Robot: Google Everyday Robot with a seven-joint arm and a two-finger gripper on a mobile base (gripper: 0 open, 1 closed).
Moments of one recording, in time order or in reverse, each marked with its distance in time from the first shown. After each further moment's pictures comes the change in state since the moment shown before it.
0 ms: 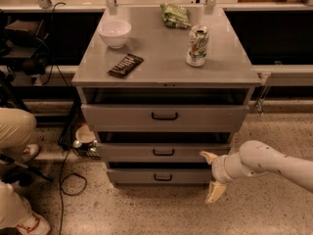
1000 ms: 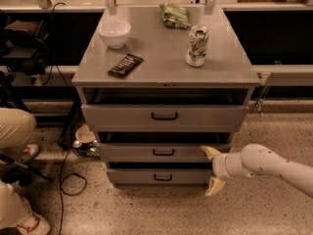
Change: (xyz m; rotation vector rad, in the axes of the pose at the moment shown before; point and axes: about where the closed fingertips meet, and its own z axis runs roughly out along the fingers) arm 0.010 -0.026 0.008 0.121 -0.006 -0.087
